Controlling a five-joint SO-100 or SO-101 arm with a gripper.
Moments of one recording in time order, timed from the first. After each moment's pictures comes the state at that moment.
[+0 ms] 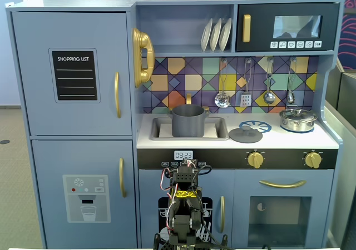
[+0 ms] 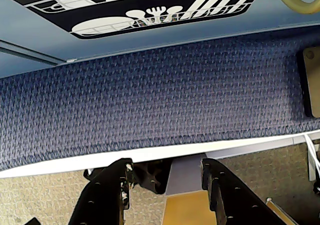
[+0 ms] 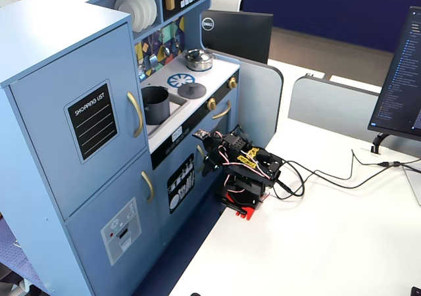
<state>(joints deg) 1.9 182.5 171.9 77.6 -88.0</state>
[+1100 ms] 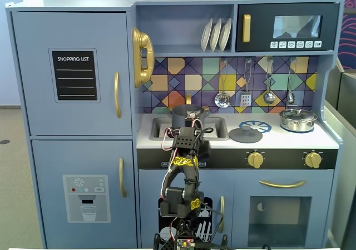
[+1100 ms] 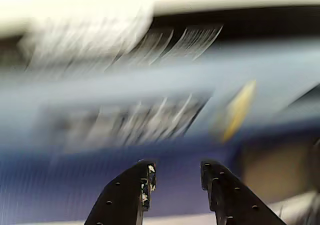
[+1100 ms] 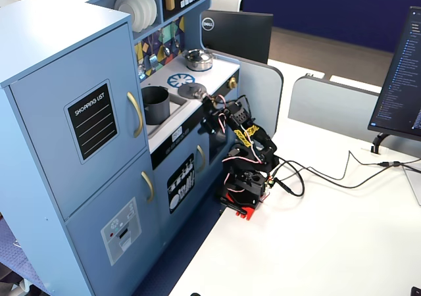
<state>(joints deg) 15.6 155.7 124.3 71.9 -99.8</state>
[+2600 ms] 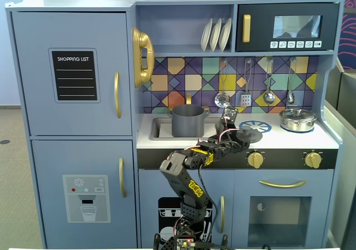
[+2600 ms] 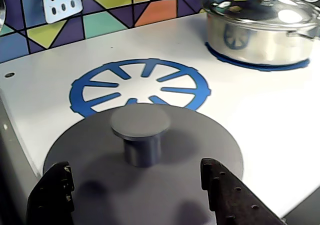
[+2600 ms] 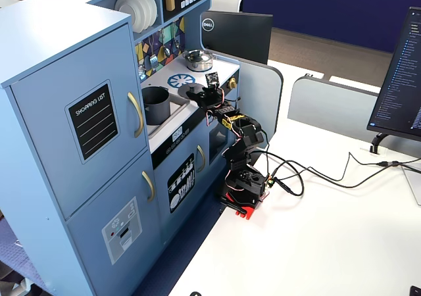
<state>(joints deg) 34.2 123.5 135.8 -14.2 -92.5</state>
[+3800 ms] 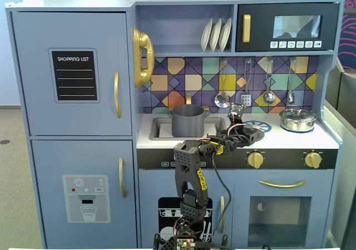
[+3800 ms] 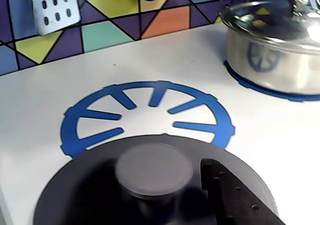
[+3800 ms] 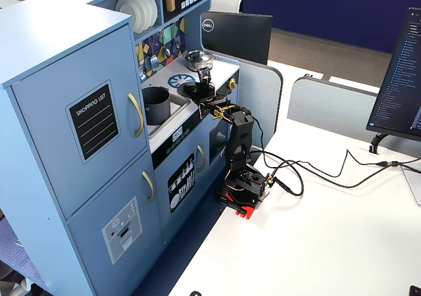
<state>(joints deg) 32.9 100.4 118.2 -19.8 -93.9</state>
